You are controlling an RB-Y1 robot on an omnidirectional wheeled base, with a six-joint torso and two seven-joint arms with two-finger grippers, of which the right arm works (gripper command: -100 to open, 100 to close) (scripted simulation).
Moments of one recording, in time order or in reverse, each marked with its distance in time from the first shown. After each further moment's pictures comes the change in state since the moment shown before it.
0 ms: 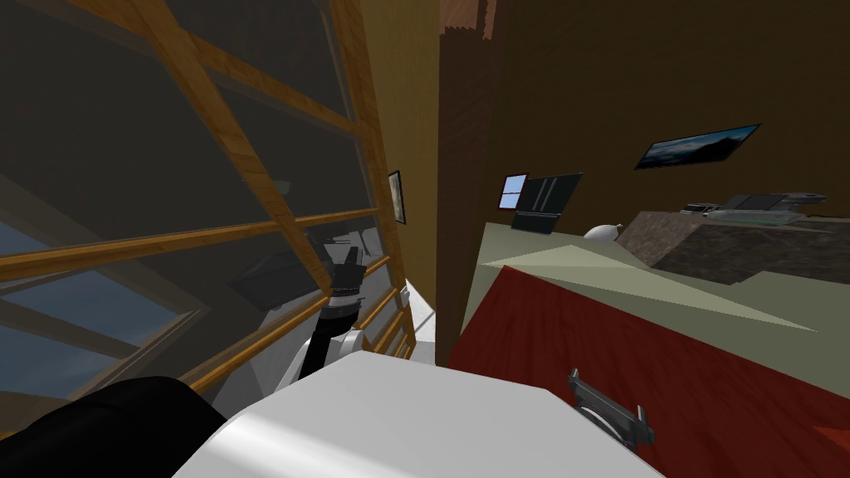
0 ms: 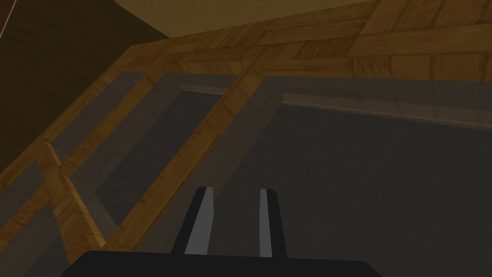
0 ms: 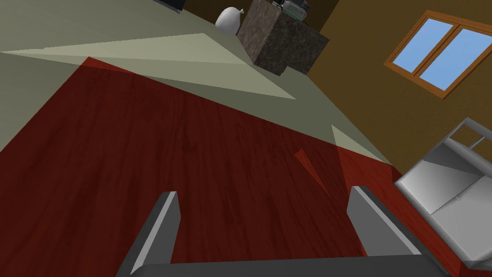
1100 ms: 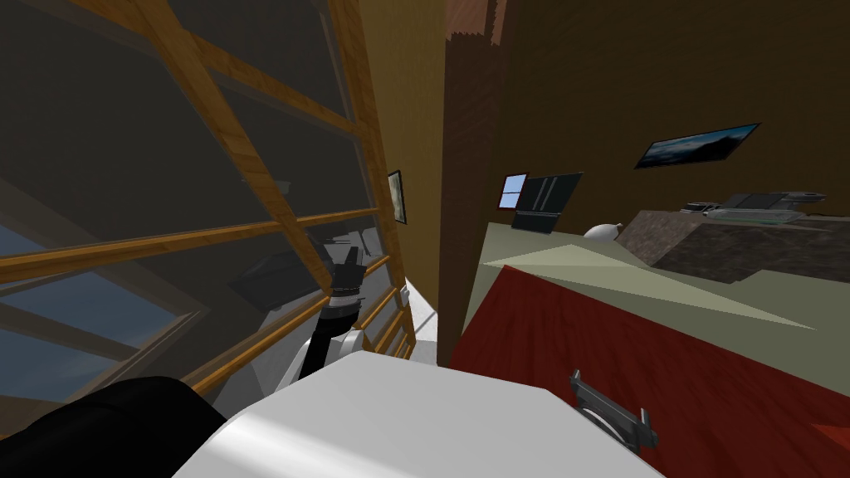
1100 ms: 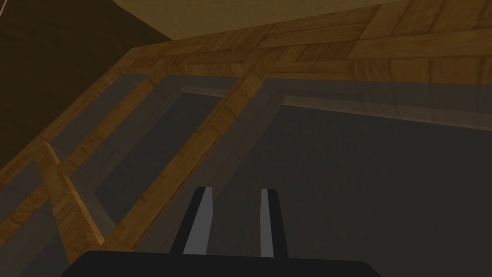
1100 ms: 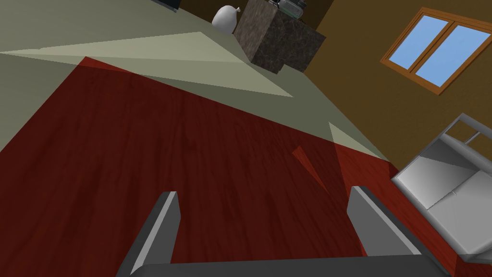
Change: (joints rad) arm 0.000 0.000 -0.002 0.004 -0.008 -0.010 -0.005
